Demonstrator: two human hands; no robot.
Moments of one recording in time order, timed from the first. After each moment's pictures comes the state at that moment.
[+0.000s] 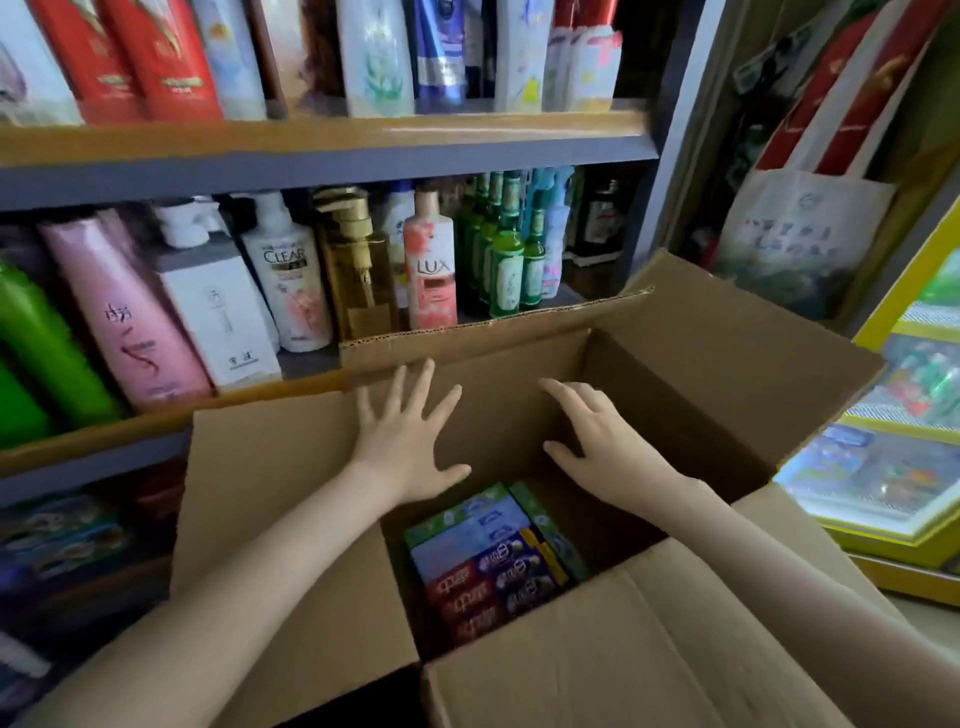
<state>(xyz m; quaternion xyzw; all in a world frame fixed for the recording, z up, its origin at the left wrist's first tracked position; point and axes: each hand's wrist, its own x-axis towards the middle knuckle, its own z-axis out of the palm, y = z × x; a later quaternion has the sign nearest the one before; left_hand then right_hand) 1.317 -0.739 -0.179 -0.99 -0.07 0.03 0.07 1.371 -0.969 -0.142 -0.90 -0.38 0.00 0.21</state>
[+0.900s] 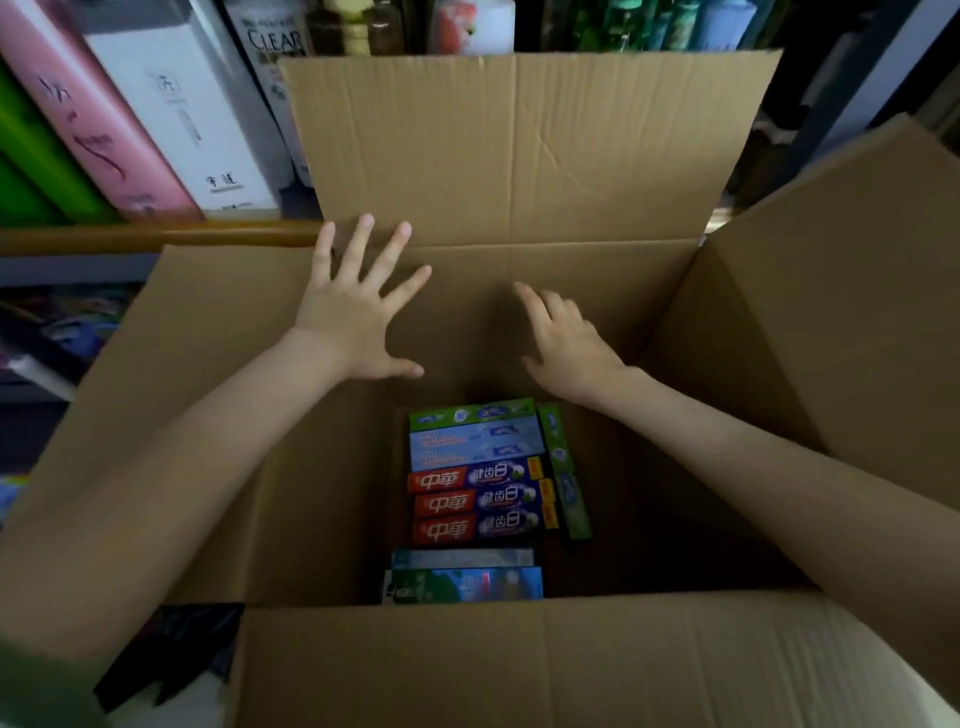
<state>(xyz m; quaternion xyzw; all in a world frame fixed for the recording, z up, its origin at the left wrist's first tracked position) 1.350 -0.715 -0.215 -0.94 -0.20 0.07 0.26 1.513 -0.901 -0.249 -0.84 -0.52 0.08 0.10</state>
